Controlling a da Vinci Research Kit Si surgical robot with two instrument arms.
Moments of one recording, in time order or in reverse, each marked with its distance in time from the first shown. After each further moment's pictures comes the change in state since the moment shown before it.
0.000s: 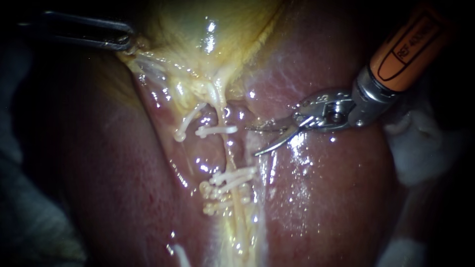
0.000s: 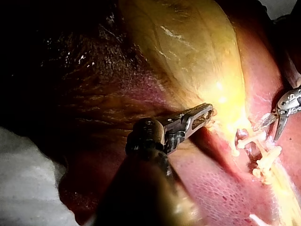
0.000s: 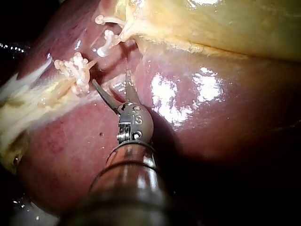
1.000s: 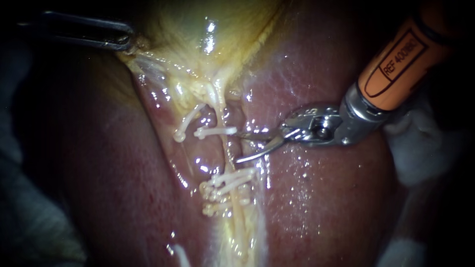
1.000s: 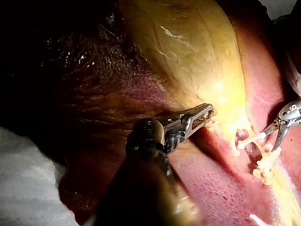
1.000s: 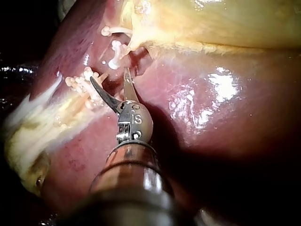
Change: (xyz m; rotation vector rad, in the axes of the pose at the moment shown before) right arm 0.001 -0.003 0.004 0.093 0.032 0.126; left arm 0.000 0.000 0.000 0.000 0.000 0.000
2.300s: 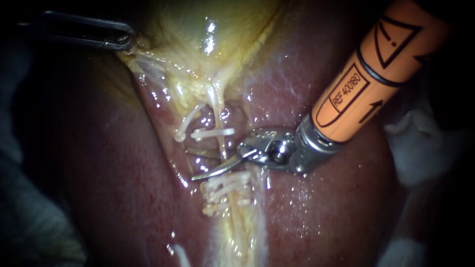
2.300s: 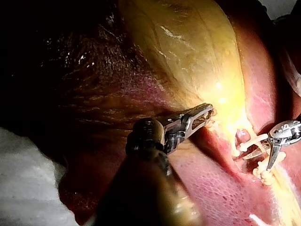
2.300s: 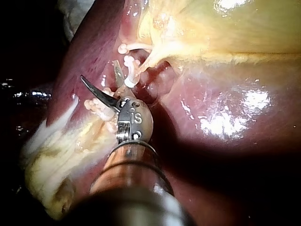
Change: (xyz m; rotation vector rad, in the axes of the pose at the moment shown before) right arm 0.002 -0.002 0.006 0.146 0.181 -0.013; left arm 0.000 0.000 0.000 0.000 0.000 0.000
